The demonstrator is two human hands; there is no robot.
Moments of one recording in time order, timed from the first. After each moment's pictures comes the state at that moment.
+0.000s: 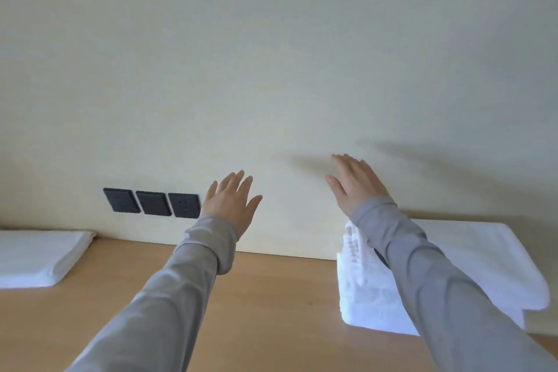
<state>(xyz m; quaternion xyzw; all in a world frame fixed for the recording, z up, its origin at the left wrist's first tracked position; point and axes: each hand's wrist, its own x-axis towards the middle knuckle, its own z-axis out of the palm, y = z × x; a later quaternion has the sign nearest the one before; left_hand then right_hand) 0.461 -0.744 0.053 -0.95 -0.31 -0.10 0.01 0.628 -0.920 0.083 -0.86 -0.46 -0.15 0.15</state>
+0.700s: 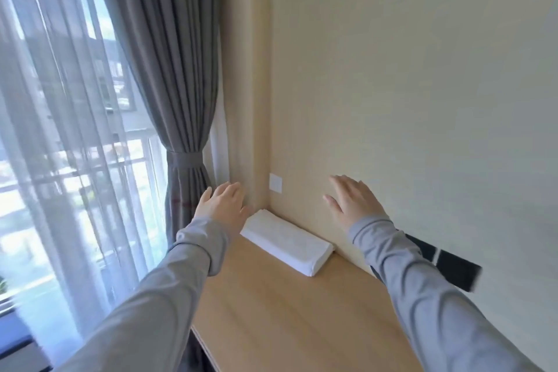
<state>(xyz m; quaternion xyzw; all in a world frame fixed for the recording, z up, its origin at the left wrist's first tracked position) -0.084 -0.540 0.130 -0.79 -0.60 -0.12 0.09 0.167 -0.576 0.142 -0.65 -0.72 -0.16 0.19</state>
